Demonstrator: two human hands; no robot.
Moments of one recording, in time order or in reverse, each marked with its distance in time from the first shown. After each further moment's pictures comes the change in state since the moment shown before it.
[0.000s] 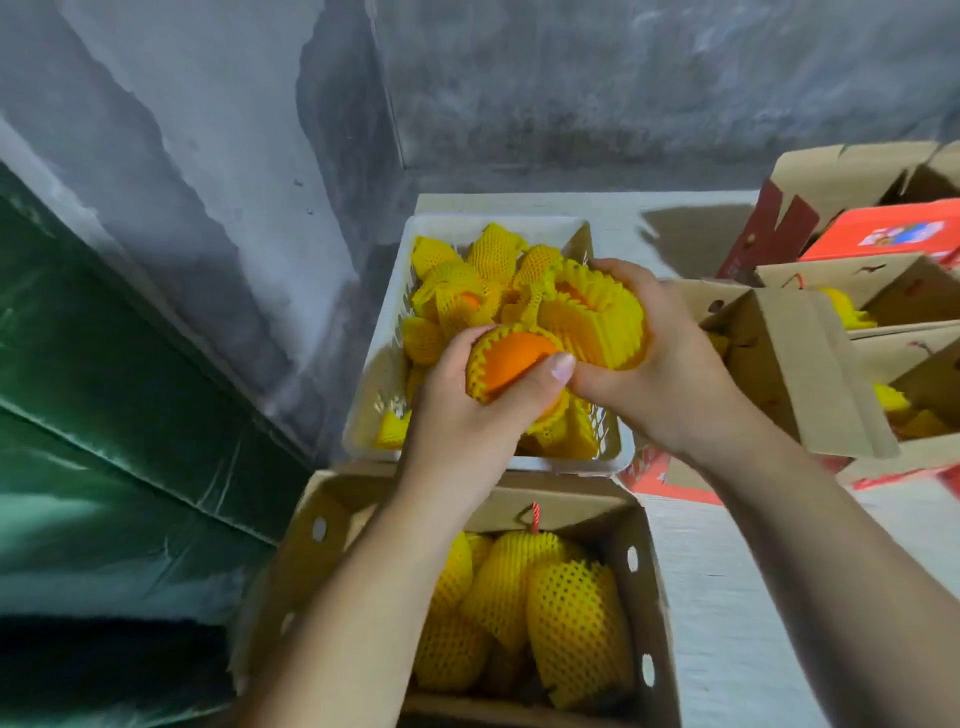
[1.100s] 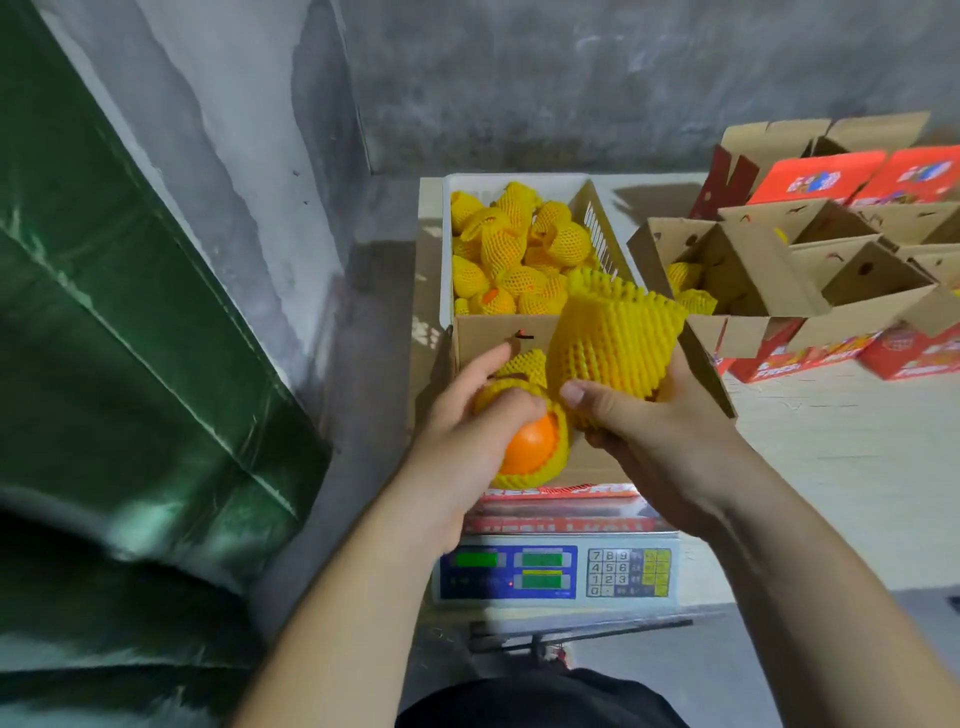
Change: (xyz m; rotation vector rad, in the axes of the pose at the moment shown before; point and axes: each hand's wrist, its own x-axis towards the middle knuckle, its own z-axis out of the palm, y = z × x) left_hand -0.192 -0.022 -0.165 -0.227 -0.326 -0.326; right_hand -0.224 -0.135 0.134 0.738 0.057 0.316
